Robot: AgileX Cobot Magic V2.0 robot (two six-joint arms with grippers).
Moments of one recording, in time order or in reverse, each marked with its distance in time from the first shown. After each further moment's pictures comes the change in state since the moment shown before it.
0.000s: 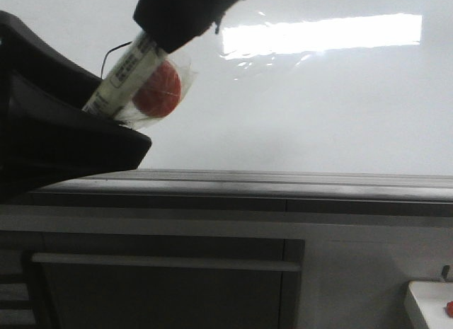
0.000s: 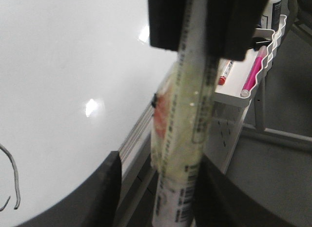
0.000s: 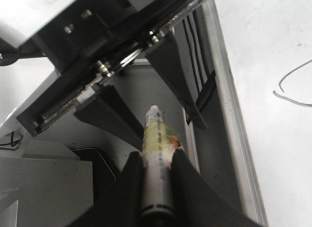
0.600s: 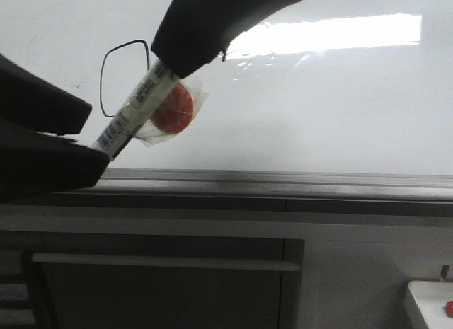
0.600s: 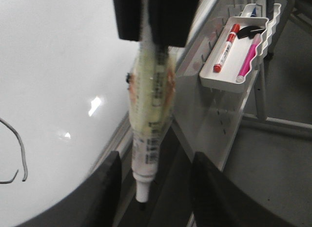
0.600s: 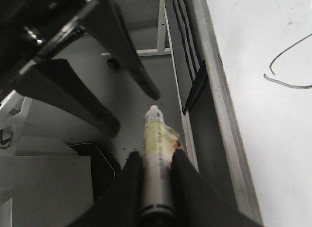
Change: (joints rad) left arm -0.023 -0.108 0.038 0.012 0.093 -0.002; right arm -0.035 0.040 0.000 0.000 -0.006 0.002
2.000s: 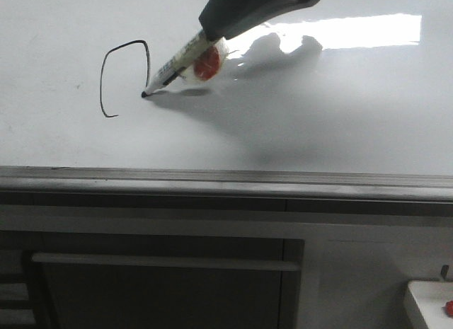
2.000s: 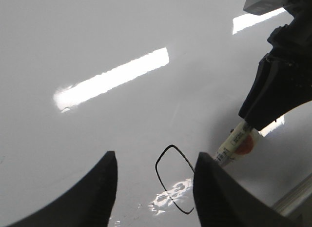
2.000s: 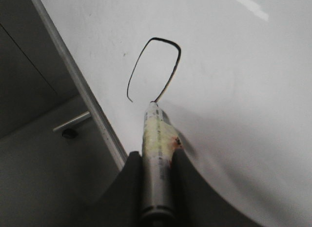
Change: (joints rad) left arm 0.379 -0.446 0.089 -0.151 -0.129 0.000; right arm -0.201 0.094 0.011 0.198 -0.242 0.039
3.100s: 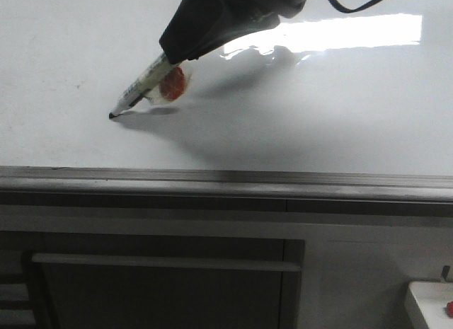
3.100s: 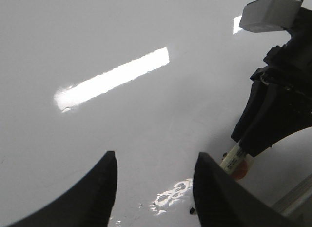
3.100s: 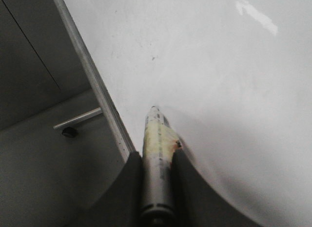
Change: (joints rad) left arm 0.000 0.000 0.000 0.003 0.000 0.000; right arm 0.093 0.047 0.019 0.096 -0.099 -0.134
